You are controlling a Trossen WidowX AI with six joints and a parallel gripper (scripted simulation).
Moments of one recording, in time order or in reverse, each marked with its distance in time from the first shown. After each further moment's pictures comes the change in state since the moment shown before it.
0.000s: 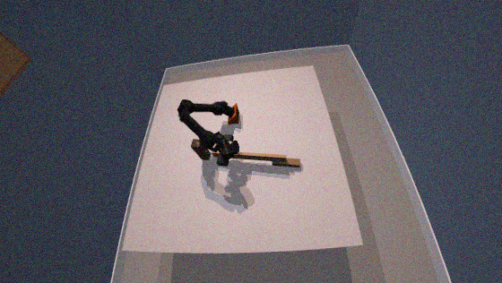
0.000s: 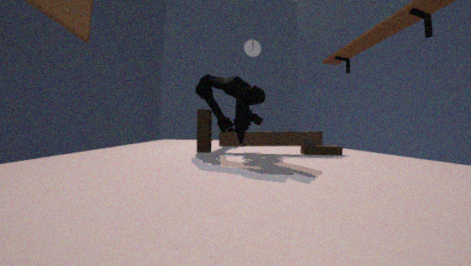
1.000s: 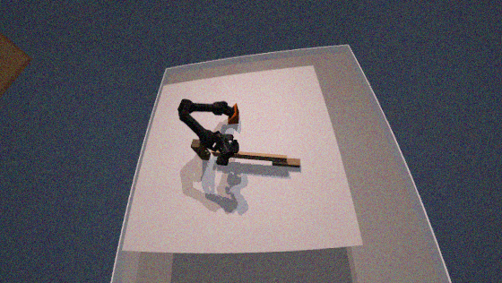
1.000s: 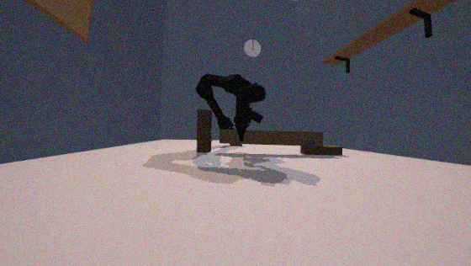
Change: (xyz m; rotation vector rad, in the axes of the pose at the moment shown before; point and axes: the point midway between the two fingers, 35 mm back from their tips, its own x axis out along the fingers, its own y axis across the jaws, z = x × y) arm -0.010 0.000 0.001 0.003 -0.005 -0.002
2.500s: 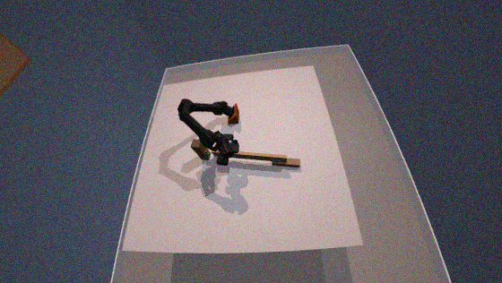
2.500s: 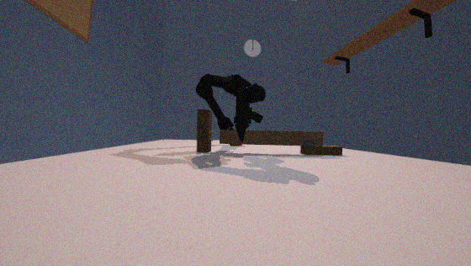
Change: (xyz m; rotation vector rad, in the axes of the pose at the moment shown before) arm 0.002 0.001 0.001 0.000 -0.005 -0.001
